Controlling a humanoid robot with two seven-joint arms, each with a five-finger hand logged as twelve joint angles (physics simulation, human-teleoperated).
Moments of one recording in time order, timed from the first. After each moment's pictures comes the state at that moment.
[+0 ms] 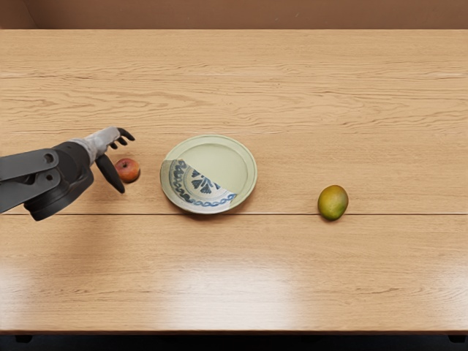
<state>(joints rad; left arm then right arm) -1.09 0.61 -0.04 -1.38 0.98 0.26 0.61 -0.06 0.00 0.10 0.12 -0.04 0.23 -0.42</state>
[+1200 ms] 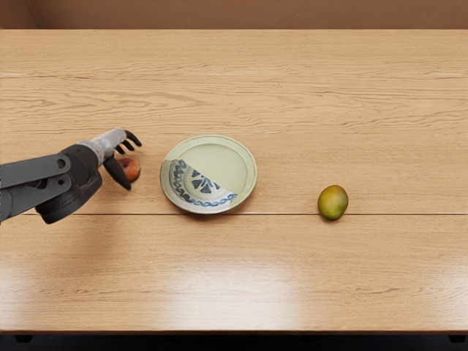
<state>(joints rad) -1.08 0.56 -0.03 -1.35 1.00 0.29 0.61 -0.04 0.00 0.10 0.12 -0.04 0.23 -0.42</state>
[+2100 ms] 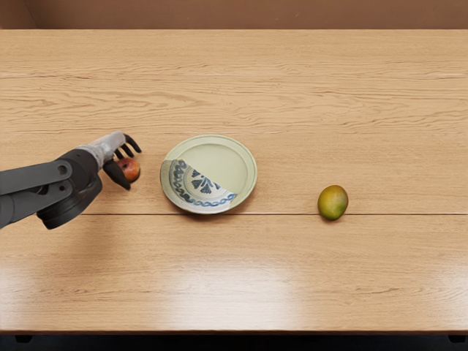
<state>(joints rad) -1.06 0.56 -0.03 -1.35 1.02 0.31 0.61 -0.03 0.00 0.10 0.12 -0.04 0.23 -0.42</state>
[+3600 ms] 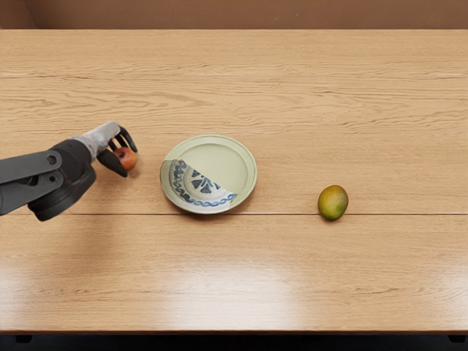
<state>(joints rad) -1.08 0.60 -0.05 -1.38 1.00 0.31 0.61 -0.03 0.00 0.10 0.12 -0.04 0.23 -0.42</state>
